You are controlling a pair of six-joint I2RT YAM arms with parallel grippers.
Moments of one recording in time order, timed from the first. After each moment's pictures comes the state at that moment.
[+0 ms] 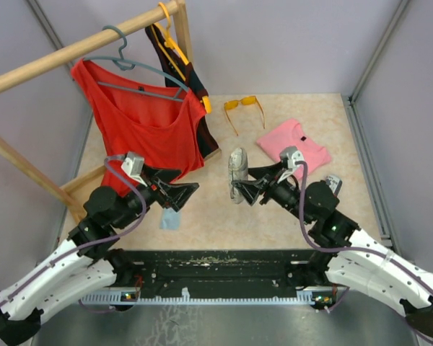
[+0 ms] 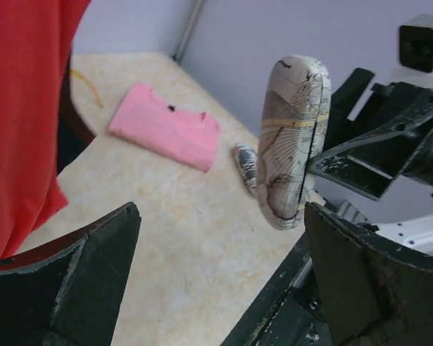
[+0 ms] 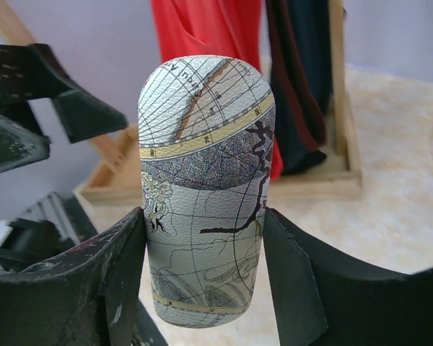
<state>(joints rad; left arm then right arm) -0.83 0.56 0.62 0.01 -0.04 -0.47 0.87 0.65 0.62 0.08 0.05 0.29</state>
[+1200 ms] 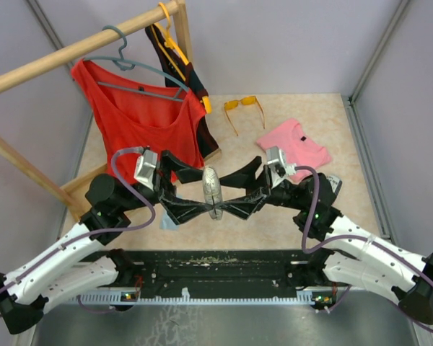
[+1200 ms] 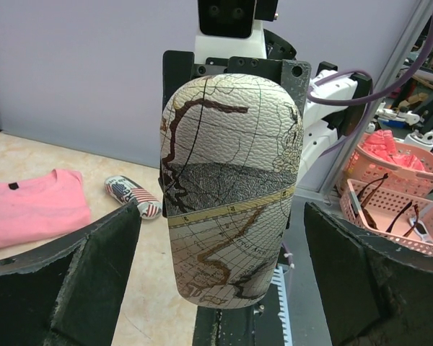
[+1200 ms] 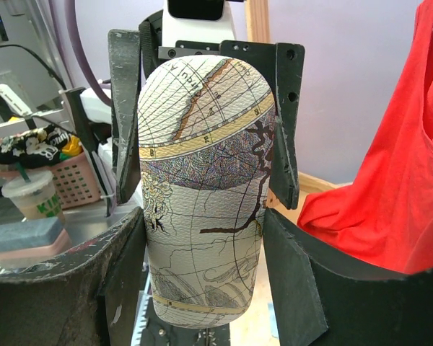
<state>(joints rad) -0.83 0.77 0.76 0.36 0.57 -0.41 0.87 0.83 0.66 0.62 -0.60 0.40</state>
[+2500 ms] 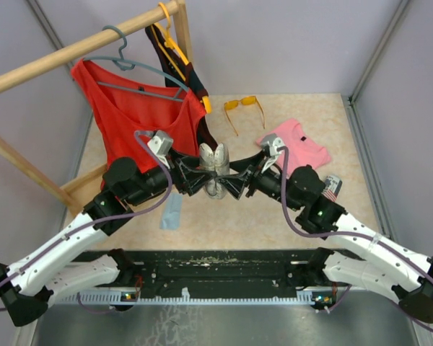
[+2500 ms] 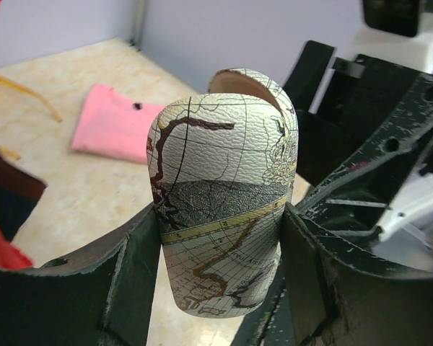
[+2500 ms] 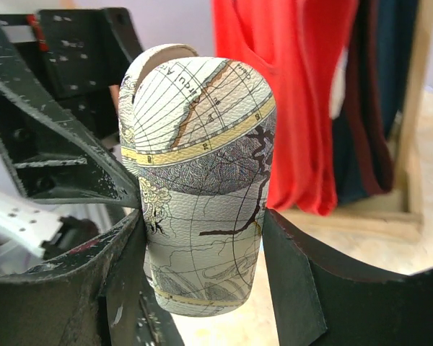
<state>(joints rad) -0.83 0.86 0.88 0.08 0.24 -0.36 0.87 0.83 0.74 0.24 -0.17 0.31</state>
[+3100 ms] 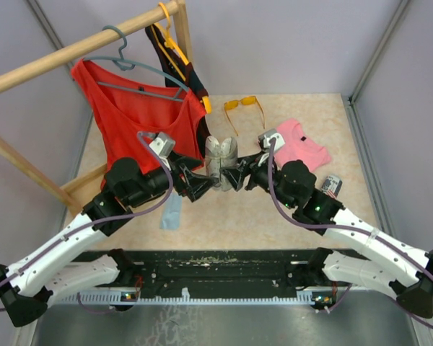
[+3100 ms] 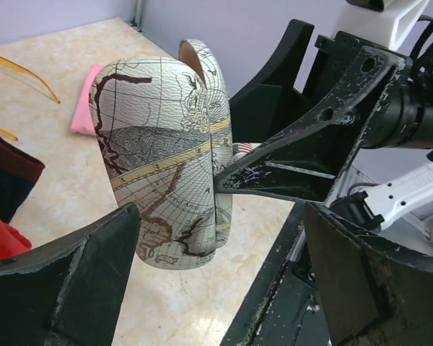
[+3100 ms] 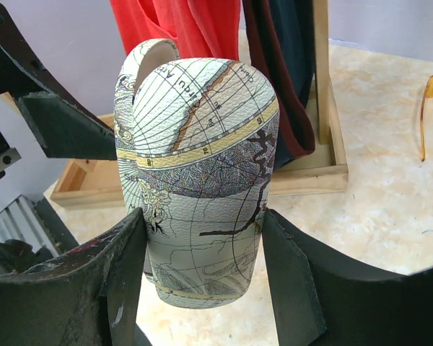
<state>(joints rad) -0.82 0.87 0.88 0.00 0.18 -0.36 0.89 0.89 0.82 0.03 0.11 0.30</state>
